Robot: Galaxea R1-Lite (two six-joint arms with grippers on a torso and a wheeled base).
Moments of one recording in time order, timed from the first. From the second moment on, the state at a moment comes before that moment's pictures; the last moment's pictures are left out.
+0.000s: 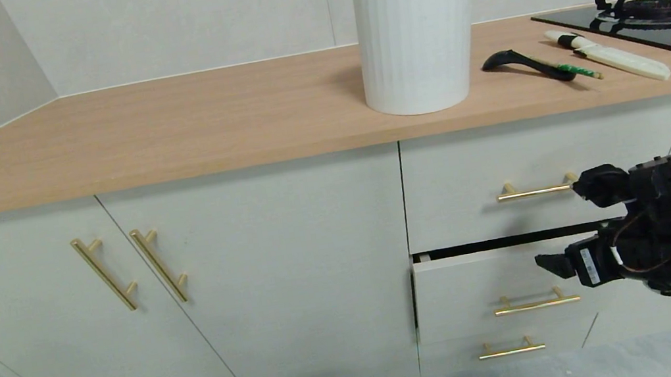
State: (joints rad) left arm 0.00 0.00 0.00 0.00 -0.05 0.02; right arm 0.32 1.66 -0.61 -0.47 -0.17 0.02
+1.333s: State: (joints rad) left arm 0.00 0.00 0.00 0.00 -0.05 0.02; right arm 0.29 2.00 -0.71 -0.81 -0.22 0.12
